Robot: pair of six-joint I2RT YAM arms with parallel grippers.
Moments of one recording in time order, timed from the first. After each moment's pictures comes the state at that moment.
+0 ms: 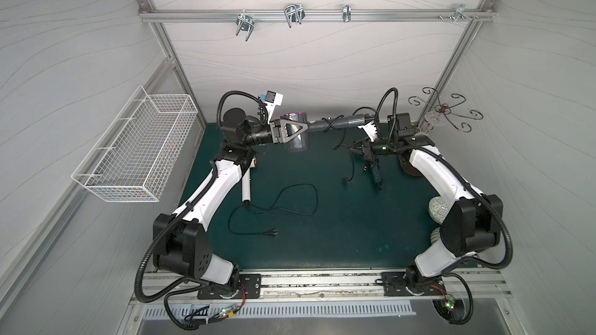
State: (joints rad) left arm -0.22 1.48 1.28 0.42 1.13 -0.95; right arm 0.27 1.60 1.40 -0.59 -0.87 -0.15
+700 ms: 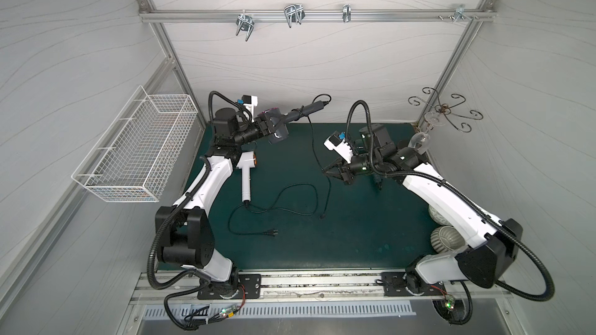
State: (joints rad) left arm -0.06 1.55 1.27 0.10 0.81 -0.72; right arm 0.67 1.41 1.45 -0.74 -0.66 -0.16
